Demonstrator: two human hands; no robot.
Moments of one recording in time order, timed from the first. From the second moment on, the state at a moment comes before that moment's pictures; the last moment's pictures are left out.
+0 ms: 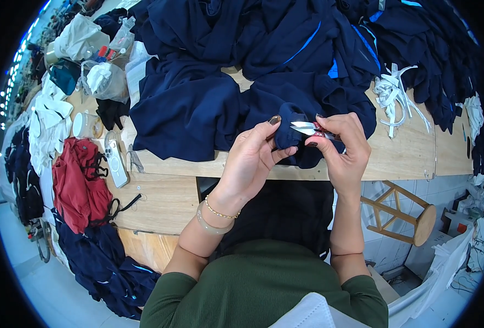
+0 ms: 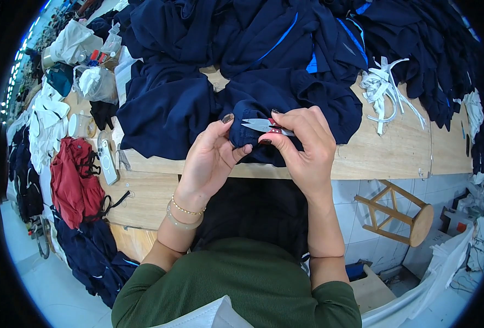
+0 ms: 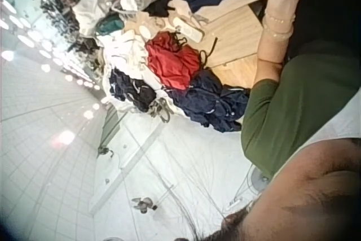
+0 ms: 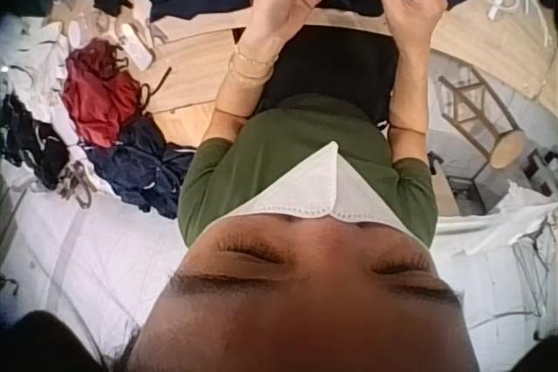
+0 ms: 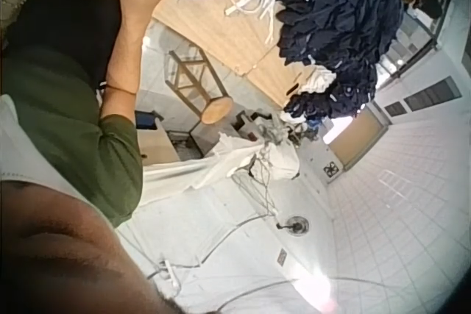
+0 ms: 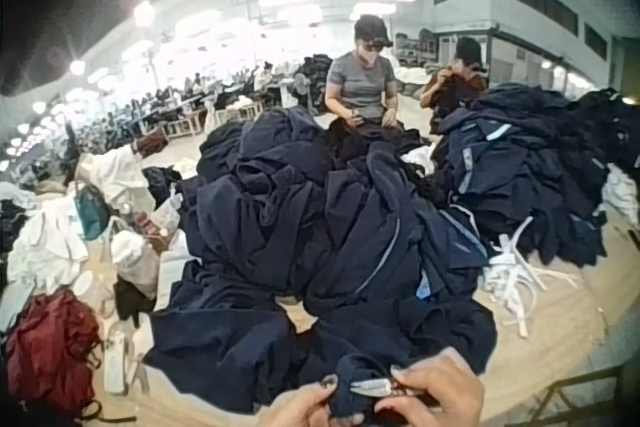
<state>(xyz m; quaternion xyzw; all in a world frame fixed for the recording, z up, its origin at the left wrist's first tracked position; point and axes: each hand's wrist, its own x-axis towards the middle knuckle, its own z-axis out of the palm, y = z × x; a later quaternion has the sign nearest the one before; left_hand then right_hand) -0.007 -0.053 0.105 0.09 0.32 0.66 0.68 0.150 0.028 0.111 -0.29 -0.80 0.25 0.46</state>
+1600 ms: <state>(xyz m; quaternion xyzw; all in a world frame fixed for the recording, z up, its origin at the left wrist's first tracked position) -0.017 -0.053 0.092 0.10 0.39 0.72 0.56 0.147 0.030 0.120 -0.20 -0.43 0.78 0.41</state>
